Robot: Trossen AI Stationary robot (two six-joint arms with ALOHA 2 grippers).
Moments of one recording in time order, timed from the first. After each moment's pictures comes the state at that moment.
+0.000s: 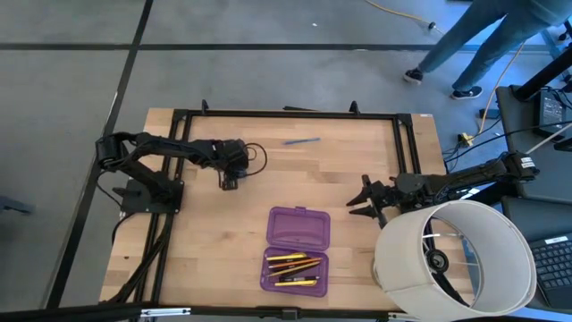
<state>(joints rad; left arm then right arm) 0.38 1.47 0.63 -0.40 -0.14 0.29 0.15 0.62 0.01 0.39 -0.11 0.23</state>
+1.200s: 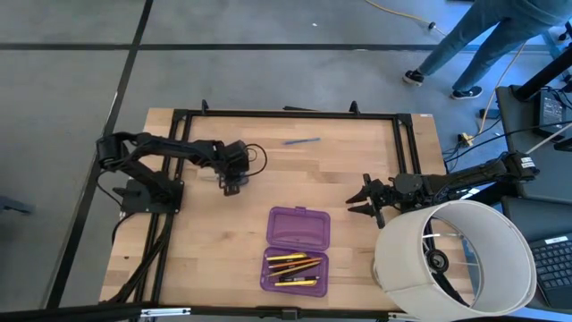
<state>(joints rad) 0.36 1.47 0.63 -0.42 0.06 0.14 0.15 0.62 0.01 0.36 -0.05 0.29</state>
